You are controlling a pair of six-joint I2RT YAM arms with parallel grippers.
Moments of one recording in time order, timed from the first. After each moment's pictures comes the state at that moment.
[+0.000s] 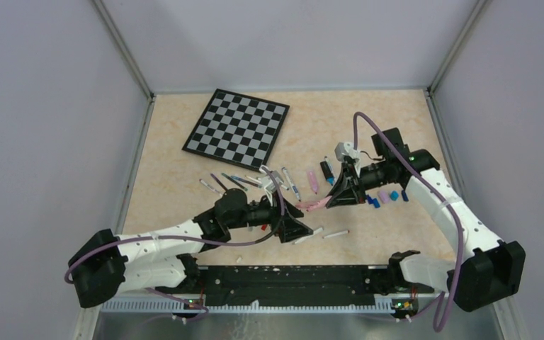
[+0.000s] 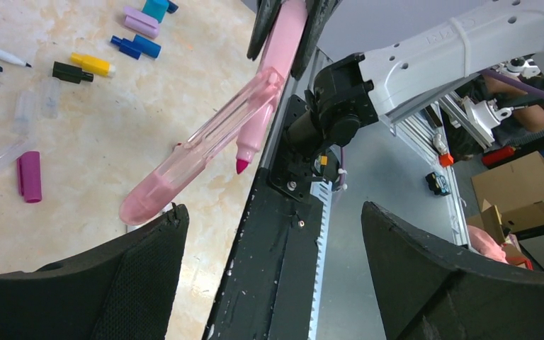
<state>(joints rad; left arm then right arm) -0.99 1.07 0.44 0.55 0.42 -0.63 0.32 1.16 1.05 -0.99 -1.20 -0.81</state>
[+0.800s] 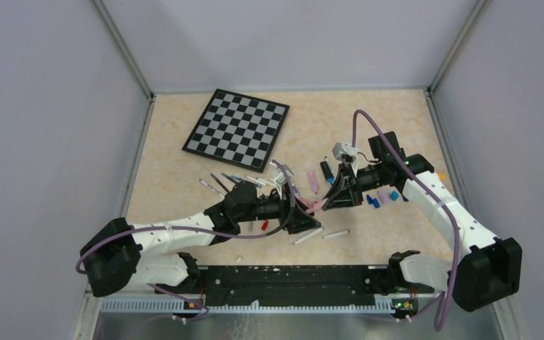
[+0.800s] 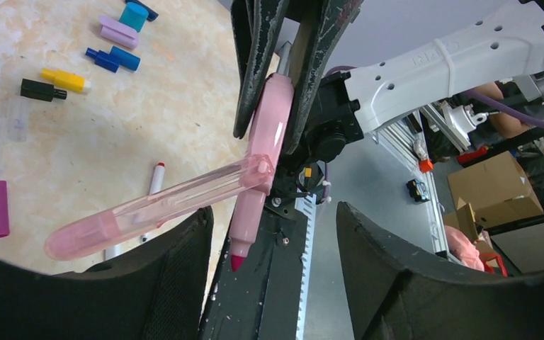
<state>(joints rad) -0.99 1.21 0.54 0.60 0.46 -0.68 0.34 1.16 0.97 -0.85 -1.27 -0.65</state>
